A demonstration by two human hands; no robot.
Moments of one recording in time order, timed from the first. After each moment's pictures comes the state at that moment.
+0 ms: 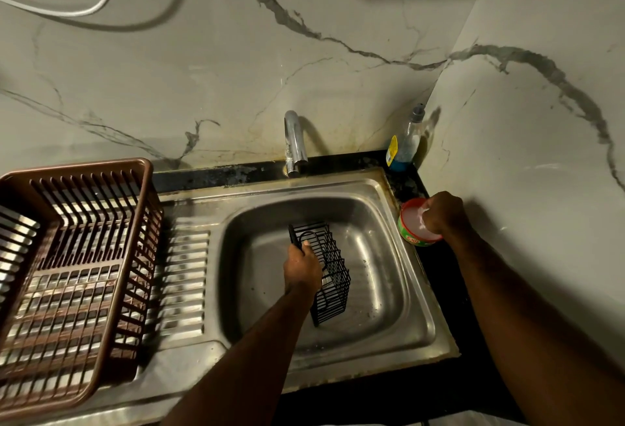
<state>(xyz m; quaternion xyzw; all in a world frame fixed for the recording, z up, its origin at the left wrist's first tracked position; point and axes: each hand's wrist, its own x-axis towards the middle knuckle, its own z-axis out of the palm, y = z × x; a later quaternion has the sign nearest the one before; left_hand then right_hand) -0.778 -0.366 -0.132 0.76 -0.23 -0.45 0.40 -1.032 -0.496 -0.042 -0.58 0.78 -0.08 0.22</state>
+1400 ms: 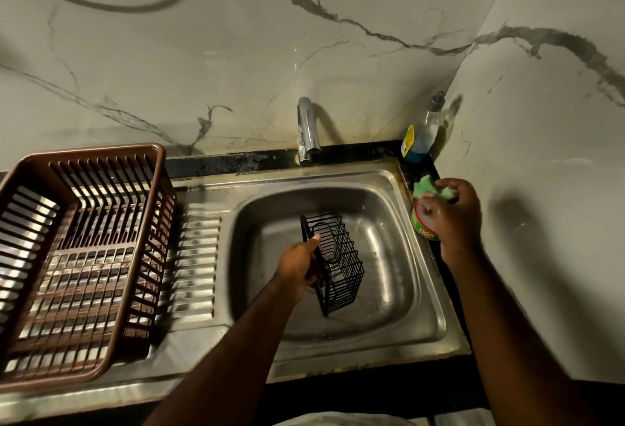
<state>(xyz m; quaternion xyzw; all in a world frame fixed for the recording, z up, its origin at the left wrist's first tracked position) -0.745 -0.349 -0.107 0.67 -0.11 -0.62 0.39 -0.981 -0.424 -0.006 -0.44 0.67 -0.47 0.36</state>
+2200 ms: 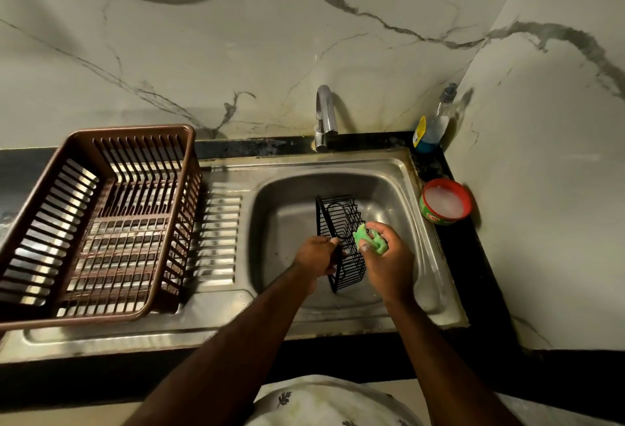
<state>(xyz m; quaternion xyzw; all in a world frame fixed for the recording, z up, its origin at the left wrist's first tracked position) -0.758 -0.304 -0.082 0.67 -0.20 -0.62 0.35 -0.903 -0.302 -0.053 -0.59 0.63 -0.38 0.33</state>
